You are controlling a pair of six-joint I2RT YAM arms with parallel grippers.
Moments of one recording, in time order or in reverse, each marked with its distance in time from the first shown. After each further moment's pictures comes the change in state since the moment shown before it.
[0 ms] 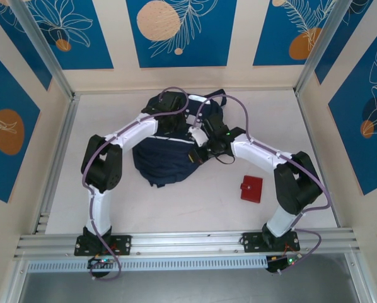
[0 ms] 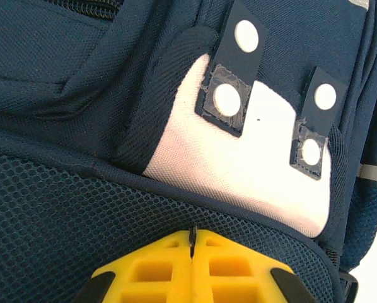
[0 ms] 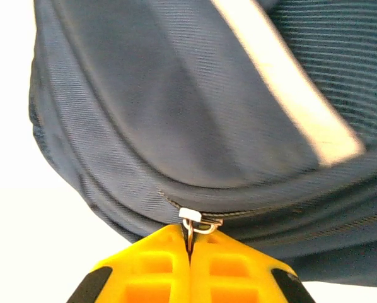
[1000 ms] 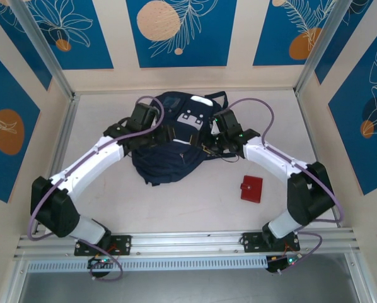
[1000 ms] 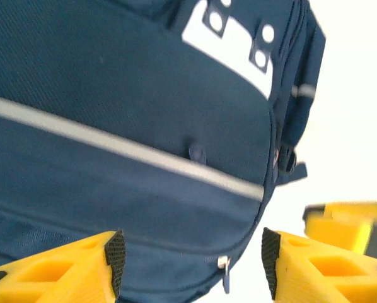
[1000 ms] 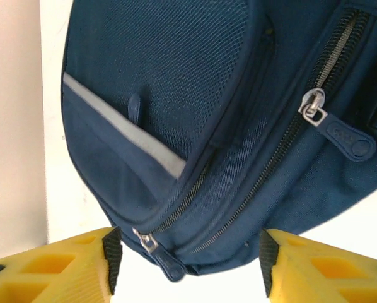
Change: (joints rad) left arm -0.041 -0.600 -0.432 -0.083 0.014 0.046; right arm -0.089 -0.106 -0.054 0.141 0.021 0.826
